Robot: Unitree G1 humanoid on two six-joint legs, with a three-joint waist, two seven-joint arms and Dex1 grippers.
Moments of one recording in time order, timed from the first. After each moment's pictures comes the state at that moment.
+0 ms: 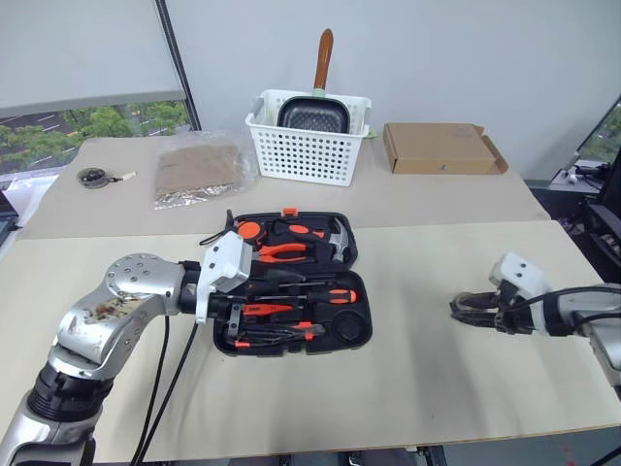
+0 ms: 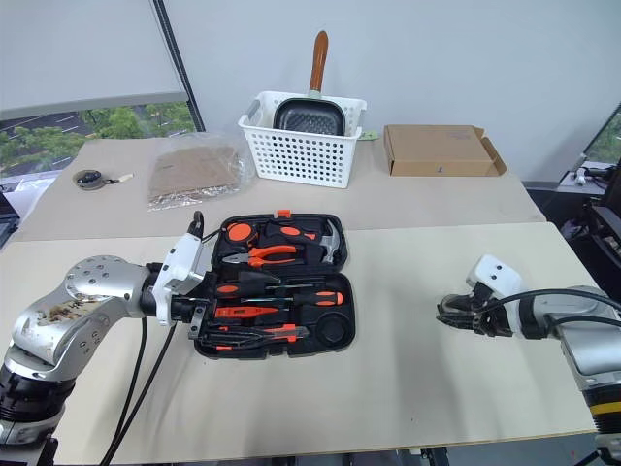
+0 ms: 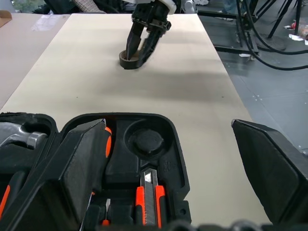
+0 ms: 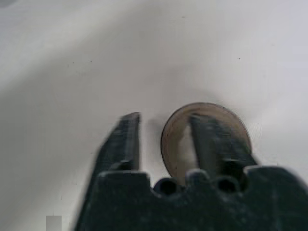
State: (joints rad) left arm -0.37 0.78 -0.06 -0.45 -0.62 0.57 -1.18; right arm -0.21 -1.00 -0.03 0.06 0.24 0.44 1.13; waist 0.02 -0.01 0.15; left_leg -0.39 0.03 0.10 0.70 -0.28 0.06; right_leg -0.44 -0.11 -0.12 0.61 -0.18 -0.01
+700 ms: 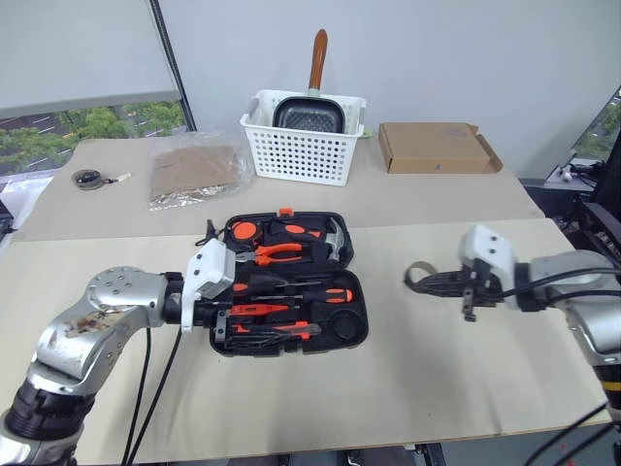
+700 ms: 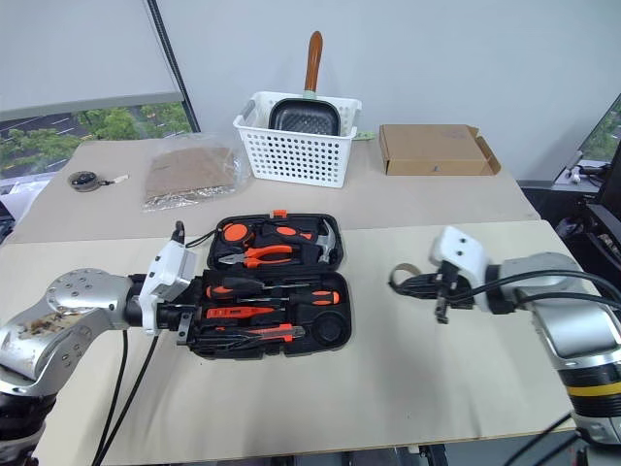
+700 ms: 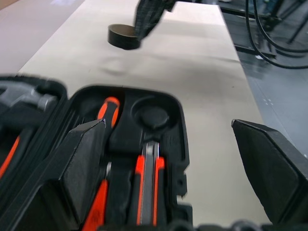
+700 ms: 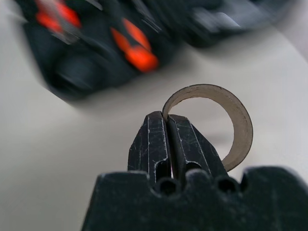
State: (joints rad) left arm -0.22 0.84 0.05 -0.49 -0.66 0.60 -1.13; right arm -0.40 -0.91 0.10 -0.29 0.36 0.59 1.19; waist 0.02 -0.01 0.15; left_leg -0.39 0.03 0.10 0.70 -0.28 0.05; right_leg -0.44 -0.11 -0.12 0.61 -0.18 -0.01
